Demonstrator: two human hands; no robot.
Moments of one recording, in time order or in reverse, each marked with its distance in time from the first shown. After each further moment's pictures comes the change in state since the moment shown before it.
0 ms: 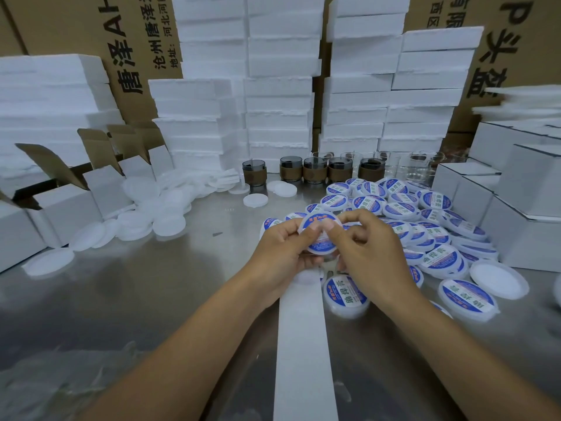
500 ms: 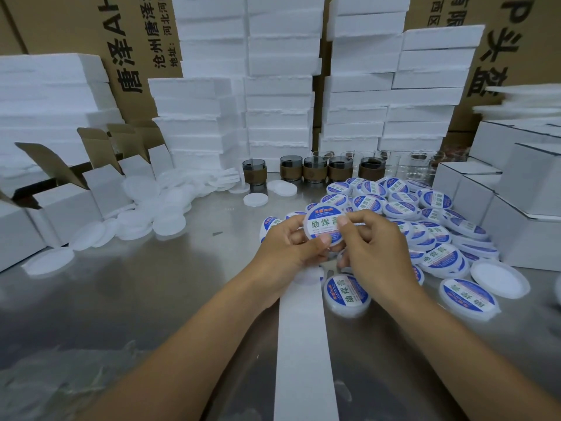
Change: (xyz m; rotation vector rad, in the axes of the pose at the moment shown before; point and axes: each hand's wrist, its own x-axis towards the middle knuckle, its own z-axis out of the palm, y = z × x) left_hand 0.001 -0.003 0.002 0.031 -0.011 0.053; right_hand 0.002 0.001 -0.001 0.063 0.056 0.007
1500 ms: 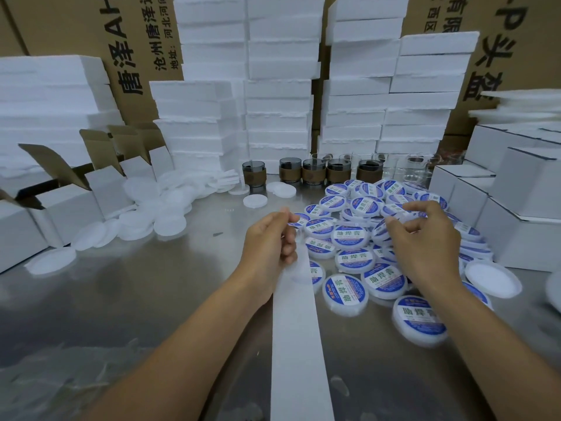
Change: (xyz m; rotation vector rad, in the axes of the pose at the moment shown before) left_hand 0.000 0.011 -0.003 -0.058 0.372 -0.028; right_hand 0.022 0.024 -0.048 -0.331 0.315 0.013
